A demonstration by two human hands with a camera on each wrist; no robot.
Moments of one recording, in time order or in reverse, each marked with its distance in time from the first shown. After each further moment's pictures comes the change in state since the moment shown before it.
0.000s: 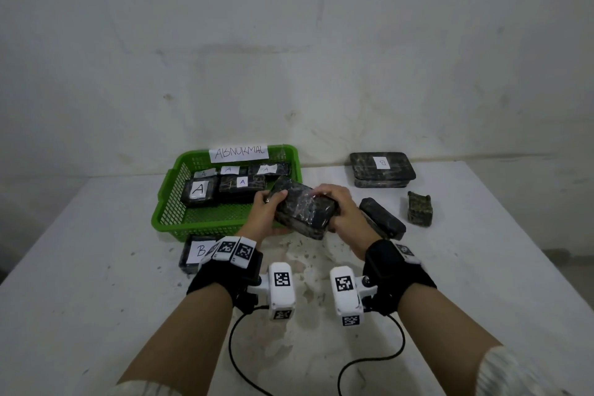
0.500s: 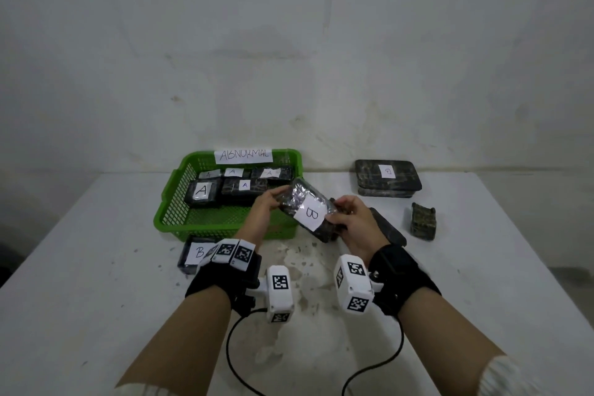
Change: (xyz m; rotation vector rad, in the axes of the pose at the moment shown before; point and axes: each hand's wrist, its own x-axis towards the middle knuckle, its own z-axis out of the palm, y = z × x) left_hand -0.008 0.018 0.014 0.198 -0.034 0.139; right_hand 0.024 0.015 -0.020 0.482 0.167 0.330
